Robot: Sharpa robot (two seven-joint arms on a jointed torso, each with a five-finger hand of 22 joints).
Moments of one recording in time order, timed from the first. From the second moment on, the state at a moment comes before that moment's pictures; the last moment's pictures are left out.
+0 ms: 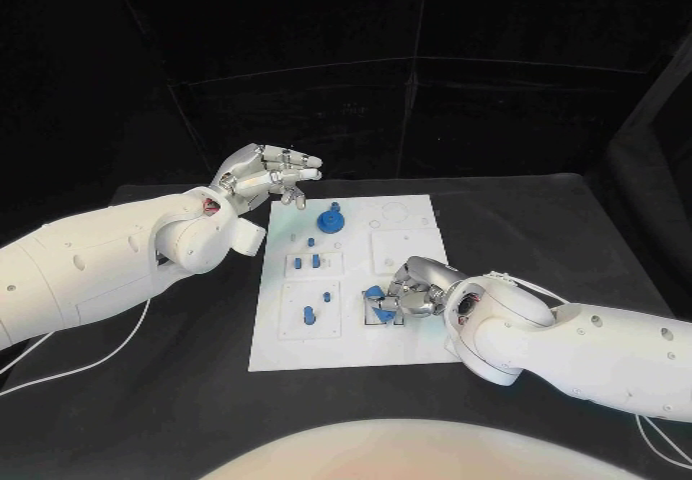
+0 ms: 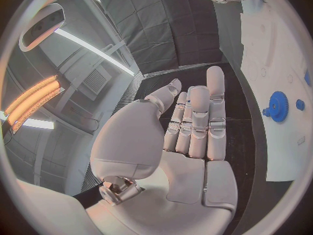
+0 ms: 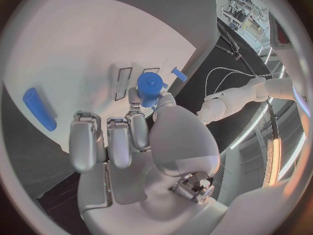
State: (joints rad) left arm 1.19 -0.80 -0.05 1.35 -0.17 -0.06 0.44; left_hand 1.27 -0.04 0.38 -0.14 0.05 1.02 0.18 0.13 0.07 1.10 0.11 0.23 0.08 1.23 0.02 1.06 0.55 0.17 1.24 0.11 0.59 0.61; right arm 1.01 -0.81 -0.08 1.81 -1.34 -0.40 -0.59; right_hand 1.24 0.09 -0.20 0.29 0.49 1.04 0.10 0.41 0.32 1.46 -0.02 1.29 1.32 1.47 -0.09 1.51 1.31 0.05 1.46 0.03 1.48 1.31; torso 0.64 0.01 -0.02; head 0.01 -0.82
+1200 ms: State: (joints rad) left arm 1.19 -0.80 -0.05 1.35 -0.17 -0.06 0.44; left_hand 1.27 -0.04 0.38 -0.14 0.05 1.02 0.18 0.13 0.07 1.10 0.11 0.23 0.08 1.23 0.02 1.06 0.55 0.17 1.24 0.11 0.59 0.61; right arm 1.01 -0.84 -0.08 1.85 -1.37 -0.40 -0.56; right_hand 1.21 0.07 -0.30 0.15 0.15 1.12 0.04 0.37 0.39 1.46 -0.04 1.26 1.31 1.47 -0.10 1.51 1.31 0.05 1.47 0.03 1.48 1.31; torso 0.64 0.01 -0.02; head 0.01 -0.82
